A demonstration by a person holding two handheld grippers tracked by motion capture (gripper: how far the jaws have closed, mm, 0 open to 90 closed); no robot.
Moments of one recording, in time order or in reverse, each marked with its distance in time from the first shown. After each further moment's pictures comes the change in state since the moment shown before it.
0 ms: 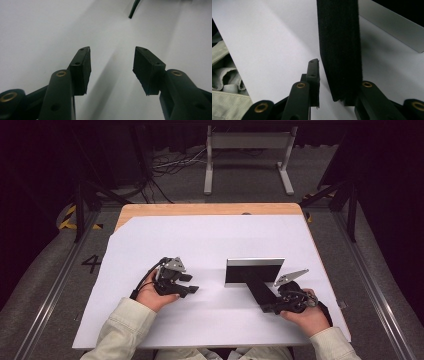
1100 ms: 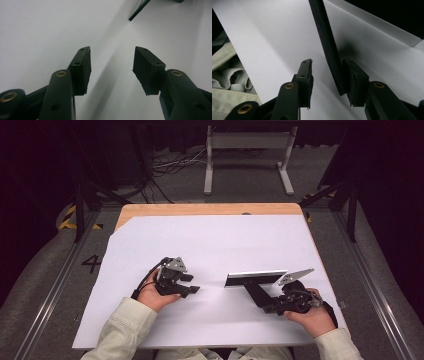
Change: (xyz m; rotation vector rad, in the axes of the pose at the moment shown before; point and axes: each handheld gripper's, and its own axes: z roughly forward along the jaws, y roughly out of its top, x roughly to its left) left arm -0.002 0.002 0.002 -0.003 -0.003 0.002; right arm 0.002 -0.001 -0.014 -0.023 -0.001 0.009
